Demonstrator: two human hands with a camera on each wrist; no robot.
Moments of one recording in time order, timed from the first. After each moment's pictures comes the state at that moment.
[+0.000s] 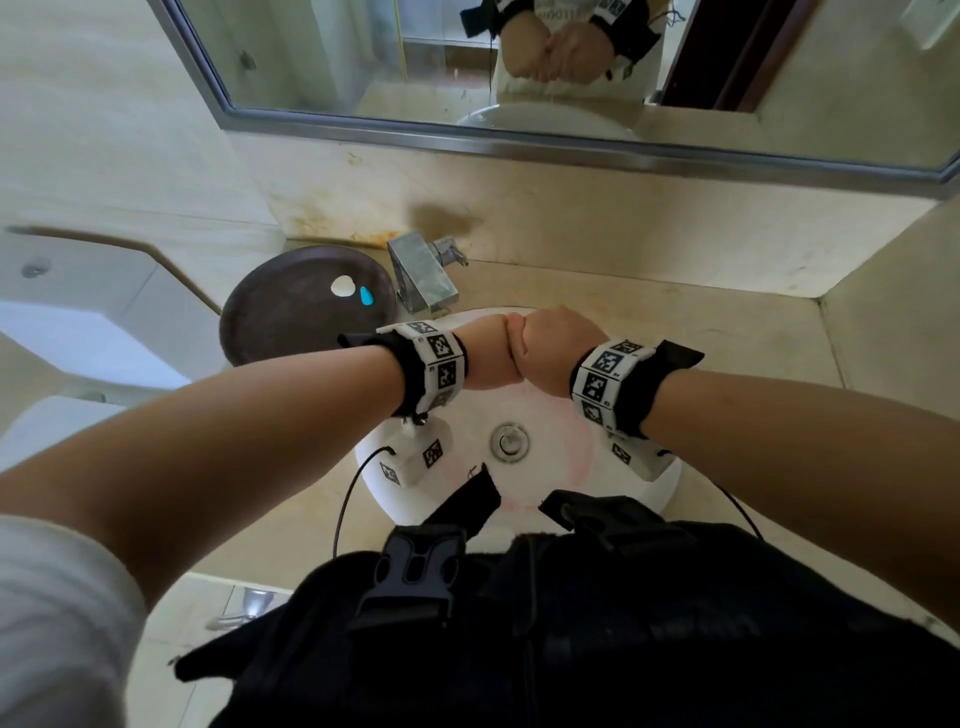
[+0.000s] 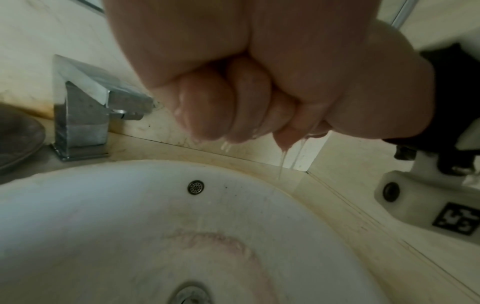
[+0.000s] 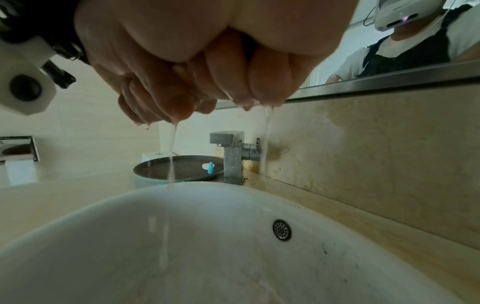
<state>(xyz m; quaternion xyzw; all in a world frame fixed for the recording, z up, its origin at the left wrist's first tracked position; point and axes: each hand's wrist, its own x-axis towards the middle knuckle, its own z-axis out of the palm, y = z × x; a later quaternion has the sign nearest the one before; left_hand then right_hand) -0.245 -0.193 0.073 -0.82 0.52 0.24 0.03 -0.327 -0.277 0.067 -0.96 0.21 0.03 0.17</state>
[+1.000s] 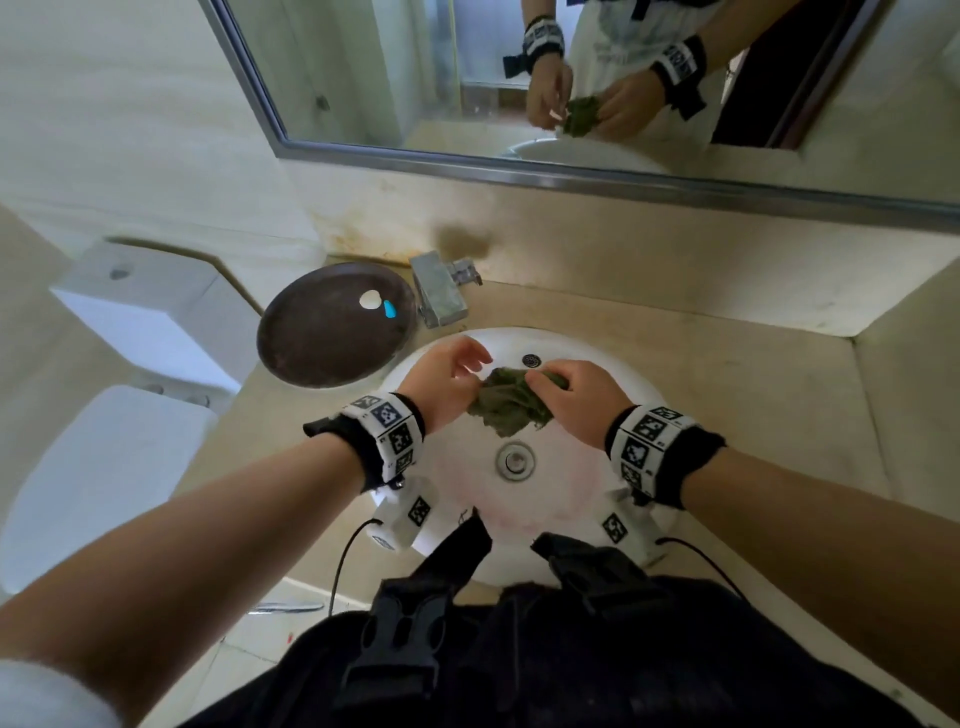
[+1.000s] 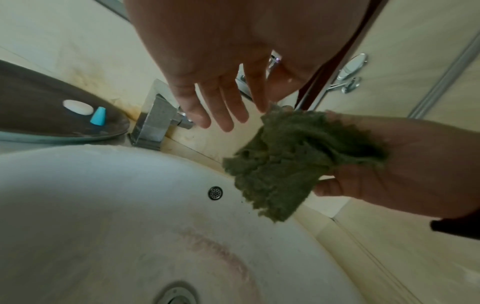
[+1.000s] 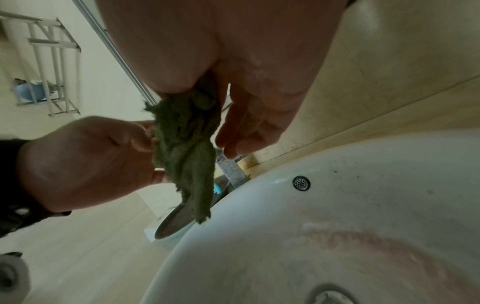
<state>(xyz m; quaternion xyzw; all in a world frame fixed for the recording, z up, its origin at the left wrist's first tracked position) -0.258 -0.146 0.037 -0.85 0.28 0.22 -0.39 -0.378 -0.298 0.033 -0.89 0.20 -0.02 0.41</state>
